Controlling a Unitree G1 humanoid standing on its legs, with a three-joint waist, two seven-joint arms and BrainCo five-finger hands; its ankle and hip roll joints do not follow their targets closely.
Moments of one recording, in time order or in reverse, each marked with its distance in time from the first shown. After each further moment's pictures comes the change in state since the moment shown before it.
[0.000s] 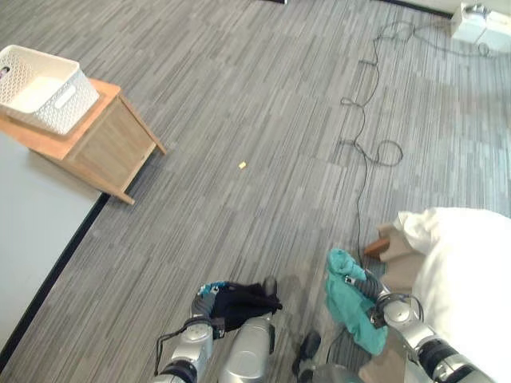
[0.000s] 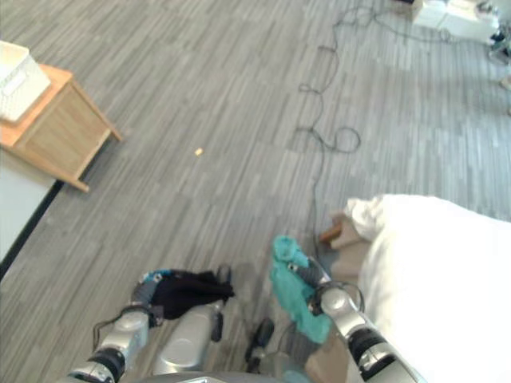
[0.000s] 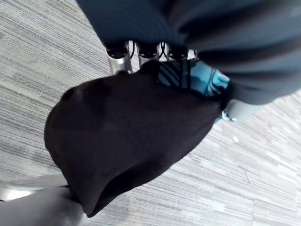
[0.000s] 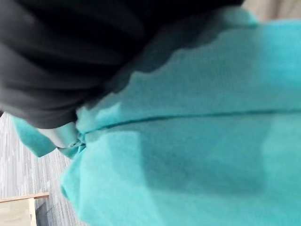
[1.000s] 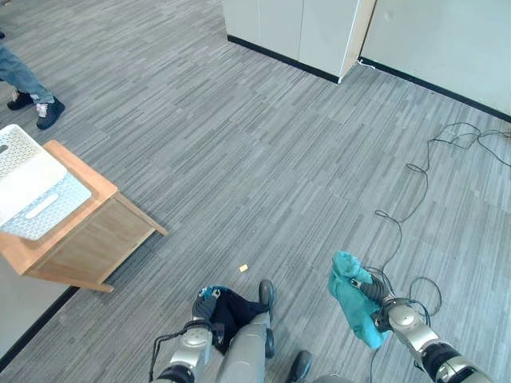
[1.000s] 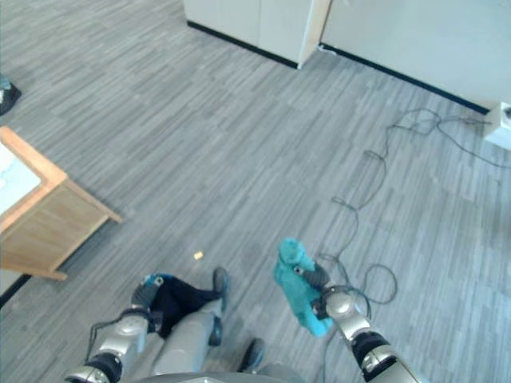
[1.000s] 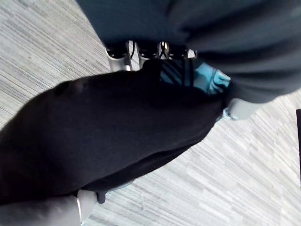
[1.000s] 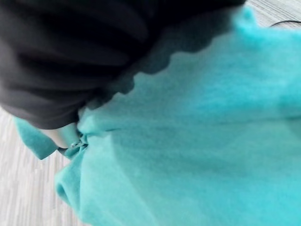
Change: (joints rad) left arm -0.024 0.003 -0.033 -0.025 0.078 -0.003 0.009; right arm -0.014 -0.036 -0.003 0.058 0.055 -0.004 -0.014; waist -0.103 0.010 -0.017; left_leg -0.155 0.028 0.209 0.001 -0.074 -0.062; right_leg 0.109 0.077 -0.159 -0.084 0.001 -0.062
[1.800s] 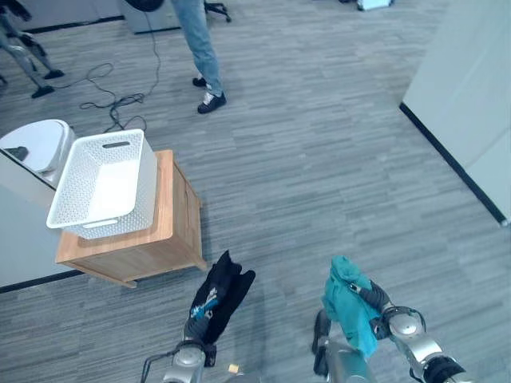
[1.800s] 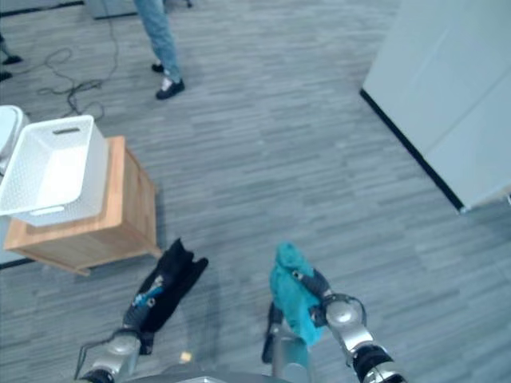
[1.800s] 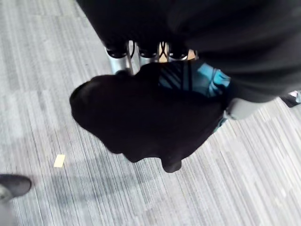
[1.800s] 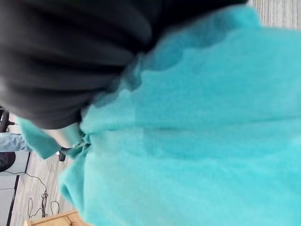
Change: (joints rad) left arm 0.110 -0.004 0.021 0.080 0.013 -0.013 0.011; right arm 0.116 0.007 -0.103 -0.150 0.088 0.019 0.086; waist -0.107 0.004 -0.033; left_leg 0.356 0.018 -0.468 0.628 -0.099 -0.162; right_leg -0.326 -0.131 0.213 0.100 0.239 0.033
